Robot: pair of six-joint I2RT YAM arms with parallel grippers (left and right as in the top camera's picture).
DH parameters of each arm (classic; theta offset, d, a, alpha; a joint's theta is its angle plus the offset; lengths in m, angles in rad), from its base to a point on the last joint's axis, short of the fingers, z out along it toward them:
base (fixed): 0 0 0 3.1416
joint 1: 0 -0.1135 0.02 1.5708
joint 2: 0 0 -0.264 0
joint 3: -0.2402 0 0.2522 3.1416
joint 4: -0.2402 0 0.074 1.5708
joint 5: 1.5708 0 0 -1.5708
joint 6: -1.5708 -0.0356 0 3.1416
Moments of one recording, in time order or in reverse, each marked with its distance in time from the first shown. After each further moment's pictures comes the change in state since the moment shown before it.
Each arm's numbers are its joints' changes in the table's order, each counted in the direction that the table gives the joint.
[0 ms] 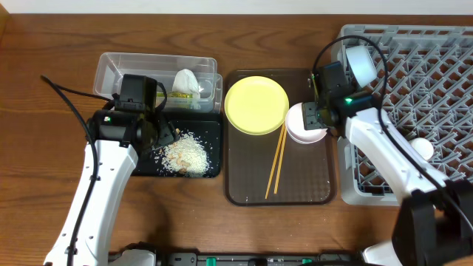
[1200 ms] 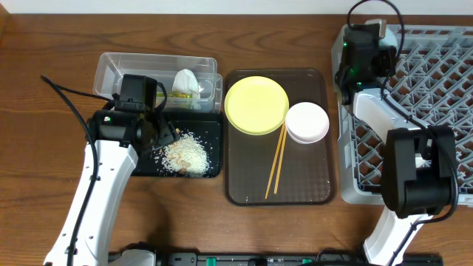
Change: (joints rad) left arm 0.000 0.000 0.000 0.000 0.000 0.000; right arm 0.186 0.303 -0.077 0.836 0.805 0.550
